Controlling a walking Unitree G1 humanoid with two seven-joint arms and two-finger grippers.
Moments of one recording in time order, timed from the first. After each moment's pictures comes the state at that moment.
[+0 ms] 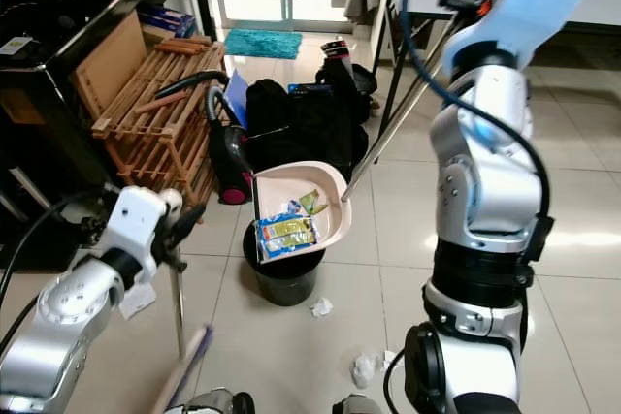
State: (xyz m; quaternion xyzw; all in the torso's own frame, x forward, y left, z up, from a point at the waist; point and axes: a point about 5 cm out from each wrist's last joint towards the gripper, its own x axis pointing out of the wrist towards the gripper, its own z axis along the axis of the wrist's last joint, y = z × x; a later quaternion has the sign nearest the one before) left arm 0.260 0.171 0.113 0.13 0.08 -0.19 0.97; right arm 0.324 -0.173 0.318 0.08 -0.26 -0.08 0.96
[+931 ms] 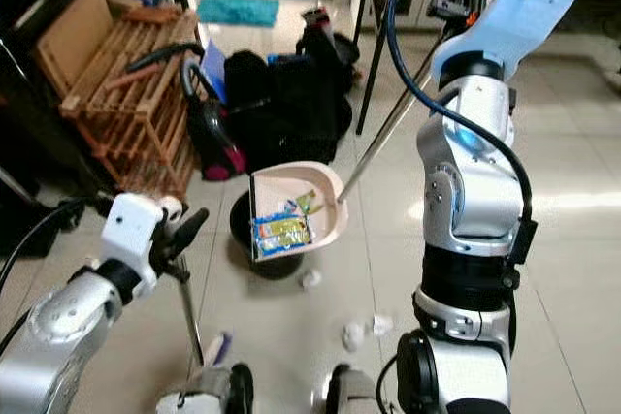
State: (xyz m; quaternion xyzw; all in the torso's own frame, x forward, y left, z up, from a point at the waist) left arm 0.237 0.160 0.129 0.10 0.08 -0.19 0.97; right arm 0.325 -0.170 0.312 0.09 -0.26 -0.10 0.96
